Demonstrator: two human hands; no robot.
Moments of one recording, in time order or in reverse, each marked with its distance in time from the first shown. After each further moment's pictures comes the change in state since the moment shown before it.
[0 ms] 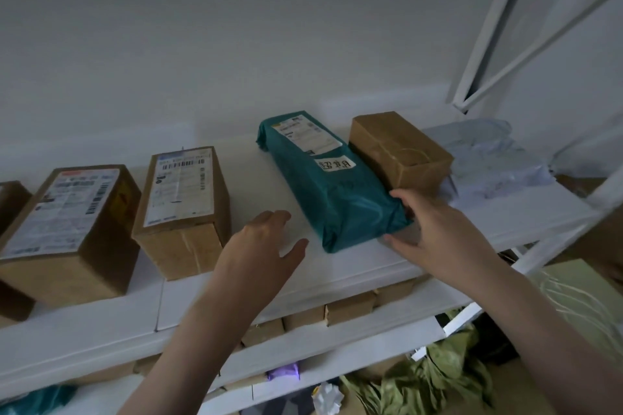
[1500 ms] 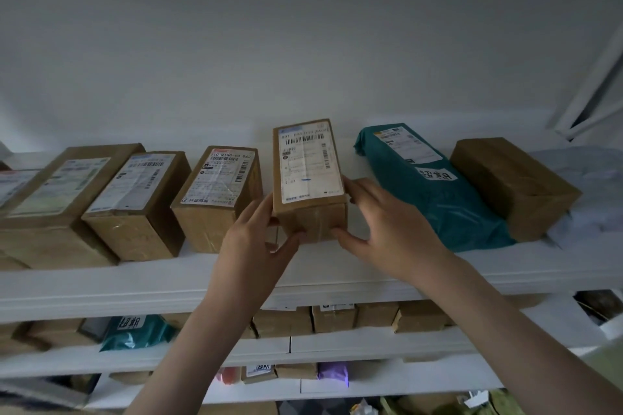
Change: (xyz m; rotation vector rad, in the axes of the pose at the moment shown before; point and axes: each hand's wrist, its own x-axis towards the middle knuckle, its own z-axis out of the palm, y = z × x) left_hand -0.083 -0.091 -0.076 -0.222 0.395 0.022; right_hand 0.040 -0.179 0.053 0.116 0.078 -0.495
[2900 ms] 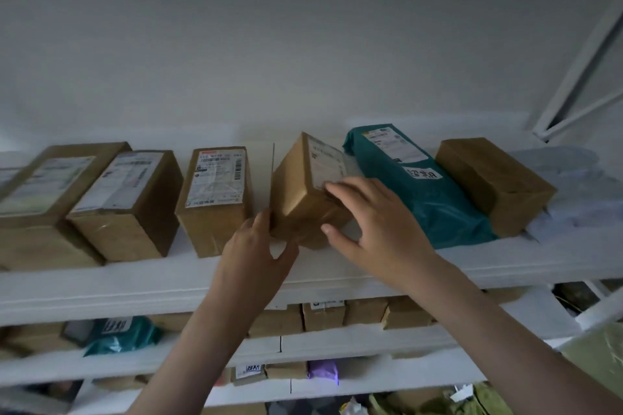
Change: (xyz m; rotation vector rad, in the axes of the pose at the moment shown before) left_hand -0.006 -0.004 0.016 0.175 -0.115 -0.196; right_hand -0.008 -0.014 -0.007 -0.068 0.031 0.028
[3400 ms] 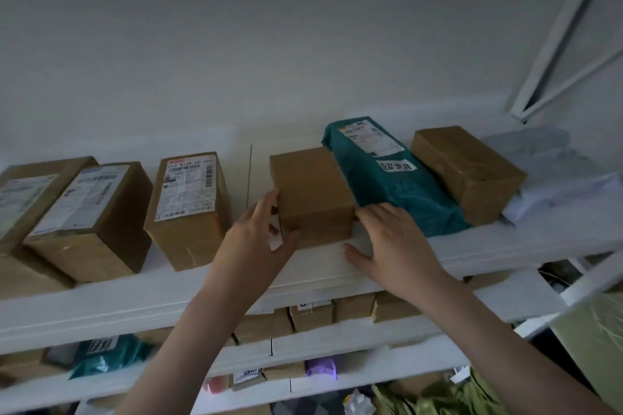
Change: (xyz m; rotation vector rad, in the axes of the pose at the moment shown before) left_hand 0.023 0.025 0.014 -0.040 -0.081 0.139; right_hand -0.045 0.048 0.010 -0.132 -0.132 0.217
